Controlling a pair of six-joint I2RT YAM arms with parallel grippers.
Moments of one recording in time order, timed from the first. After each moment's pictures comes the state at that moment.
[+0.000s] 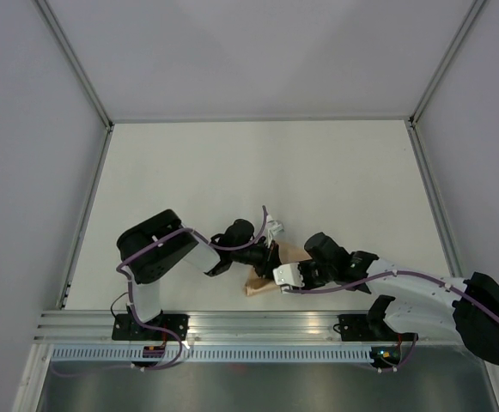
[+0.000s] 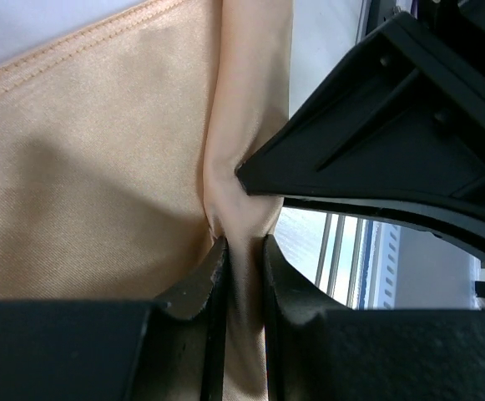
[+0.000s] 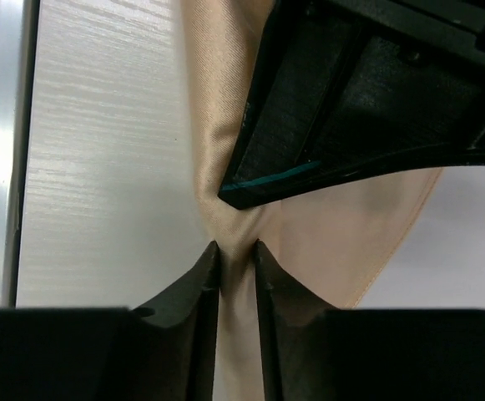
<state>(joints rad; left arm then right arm) -0.89 1.89 0.58 0.81 0.68 -0.54 0.88 1.08 0.41 -0.29 -0.30 -0.89</state>
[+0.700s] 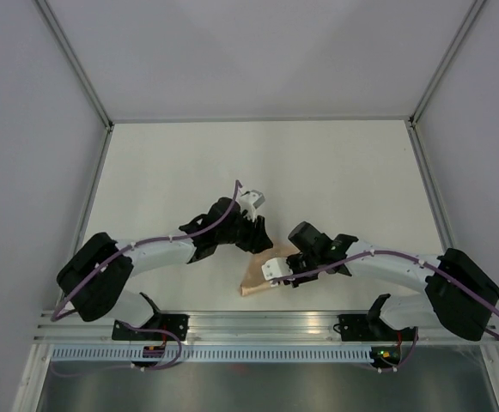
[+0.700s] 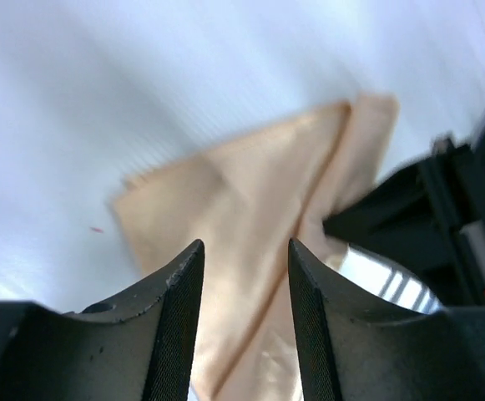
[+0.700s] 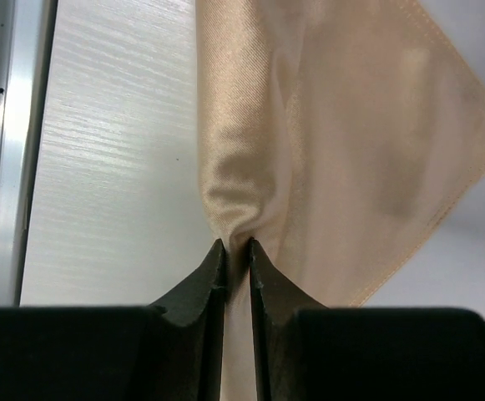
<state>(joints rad) -0.81 1.50 0.67 0.21 0.32 -0.40 0.89 1.28 0.59 -0.43 -0.35 -0.94</state>
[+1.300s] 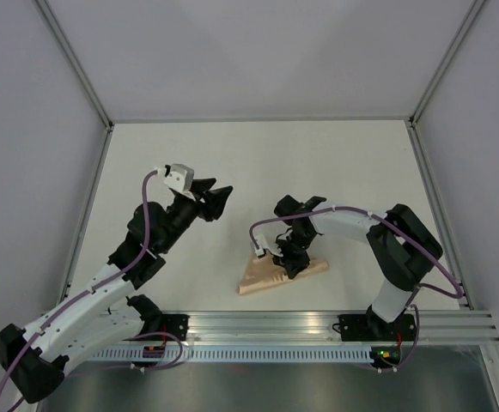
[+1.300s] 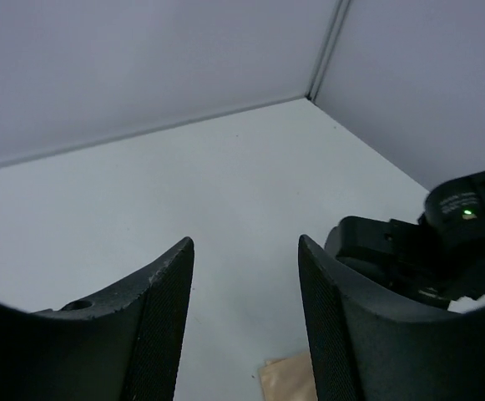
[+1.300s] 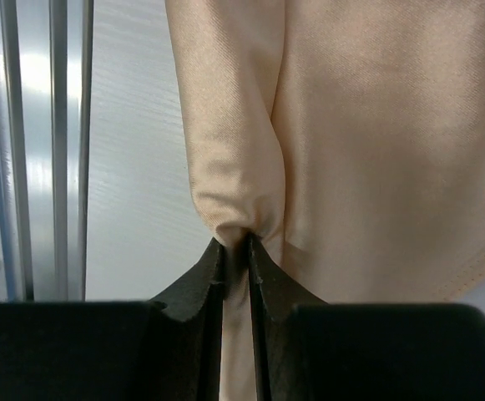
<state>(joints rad) -0.69 0.81 0.66 0.21 -0.10 -0.20 0.74 1.71 0.98 -0.81 -0.57 -0.98</state>
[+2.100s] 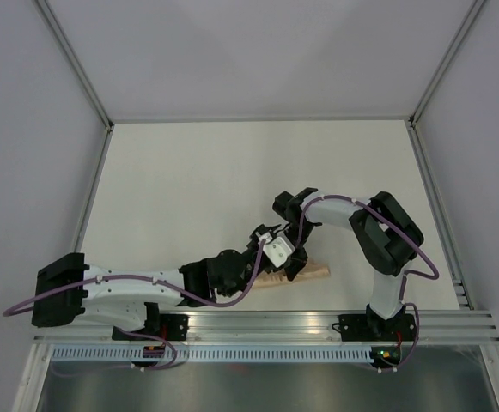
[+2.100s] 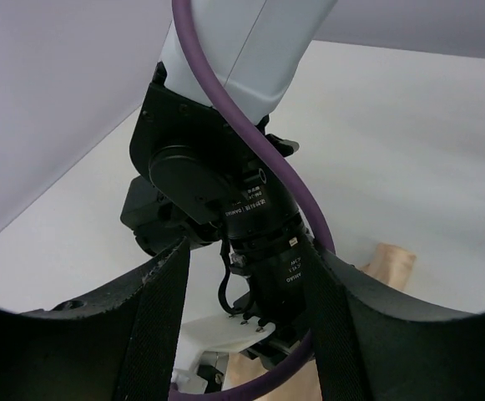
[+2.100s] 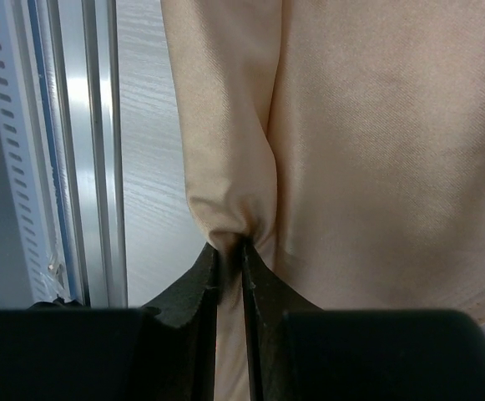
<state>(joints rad) -1.37 1.21 0.66 0.50 -0.48 0.28 0.68 1.90 1.13 -0.98 -0.68 -0.94</state>
